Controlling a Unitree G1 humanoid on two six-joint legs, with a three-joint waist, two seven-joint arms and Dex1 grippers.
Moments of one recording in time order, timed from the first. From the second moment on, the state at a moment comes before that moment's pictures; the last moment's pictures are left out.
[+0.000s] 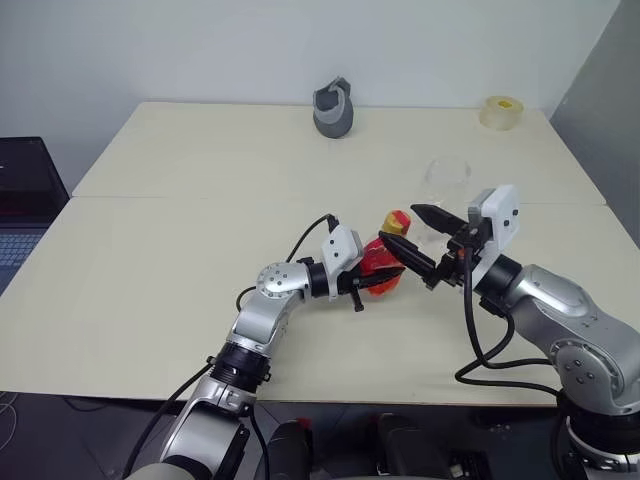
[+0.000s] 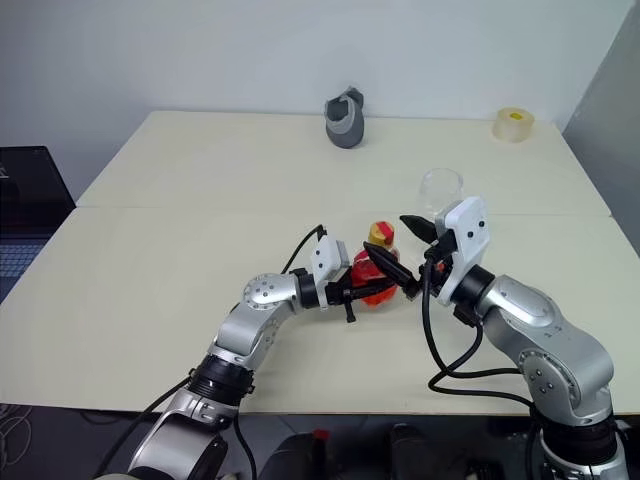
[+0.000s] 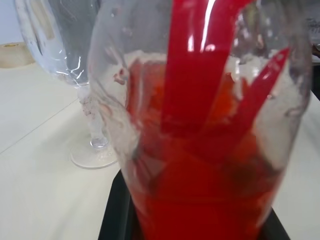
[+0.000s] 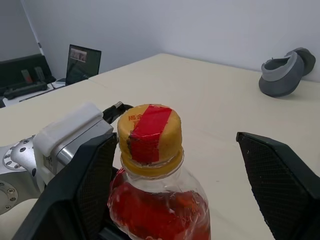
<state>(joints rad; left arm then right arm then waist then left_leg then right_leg) -0.53 0.18 -0.25 0.20 -0.20 0.08 -0.95 -0.32 -0.50 -0.05 -0.65 0.73 0.77 0.33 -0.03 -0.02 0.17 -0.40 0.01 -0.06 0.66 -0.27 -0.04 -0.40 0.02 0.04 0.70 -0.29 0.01</state>
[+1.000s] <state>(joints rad) -0.49 0.18 -0.23 0.13 -0.20 0.12 -0.91 -0.32 -0.47 0.02 -0.67 0.59 0.65 0.40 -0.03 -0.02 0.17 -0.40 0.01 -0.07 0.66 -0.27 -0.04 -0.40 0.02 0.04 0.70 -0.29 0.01</state>
